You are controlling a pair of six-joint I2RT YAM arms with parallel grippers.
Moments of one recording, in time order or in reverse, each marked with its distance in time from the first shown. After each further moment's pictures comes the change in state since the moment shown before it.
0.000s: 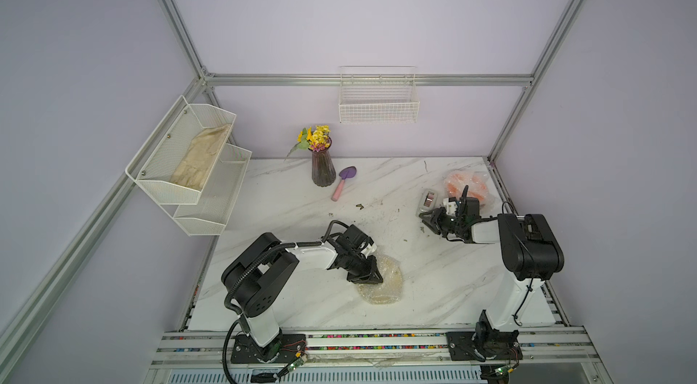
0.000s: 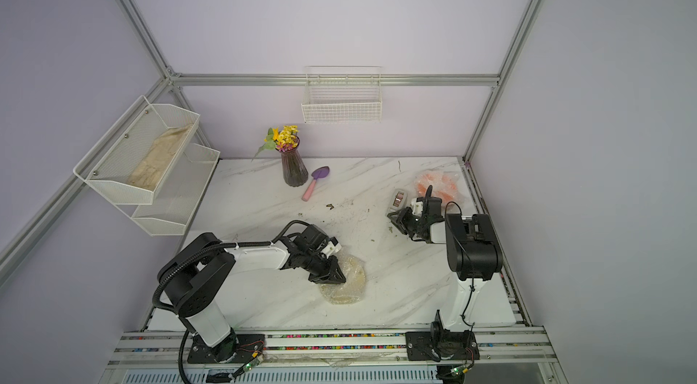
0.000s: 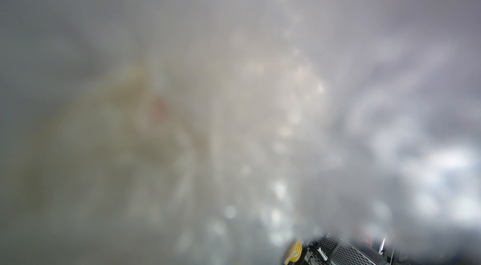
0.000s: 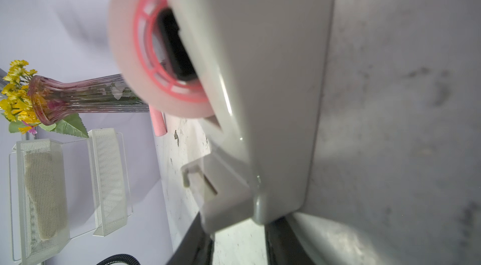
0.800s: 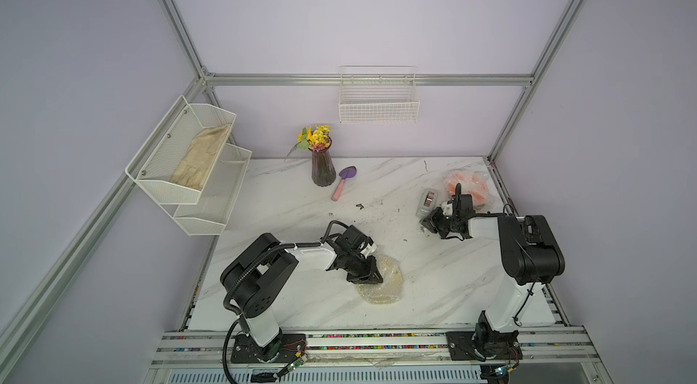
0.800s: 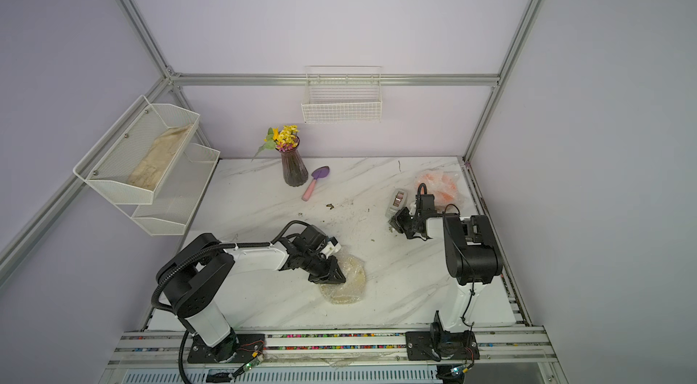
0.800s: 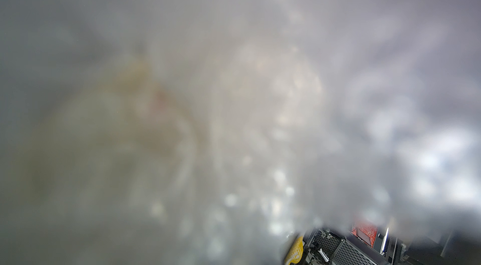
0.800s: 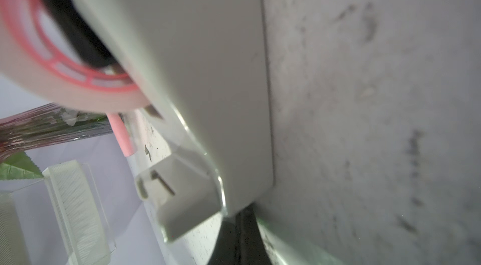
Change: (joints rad) left arm 0.000 -0.010 -0.023 0.029 0.000 -0.001; right arm 0.067 -0.045 0.084 -0.338 0.211 0.026
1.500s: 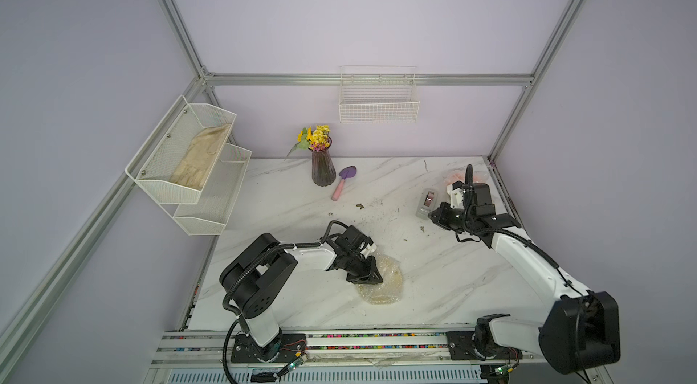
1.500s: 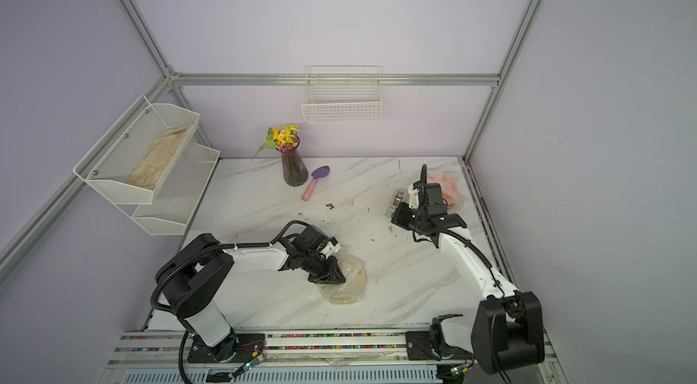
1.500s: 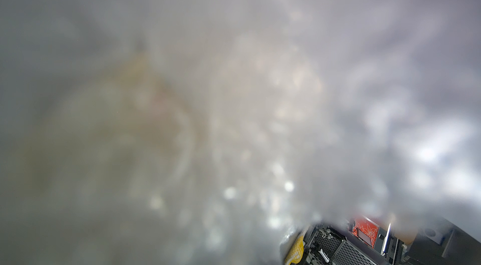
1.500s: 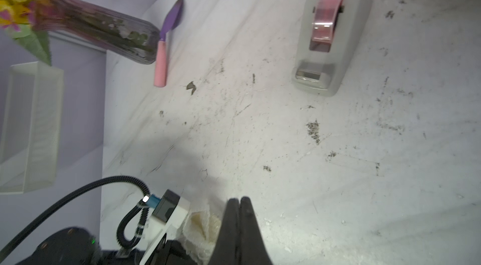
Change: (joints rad) left arm -0.001 -0.004 0.001 -0.005 -0.006 -0.001; right arm 0.138 -0.648 0.048 -0.517 0.124 -0.369
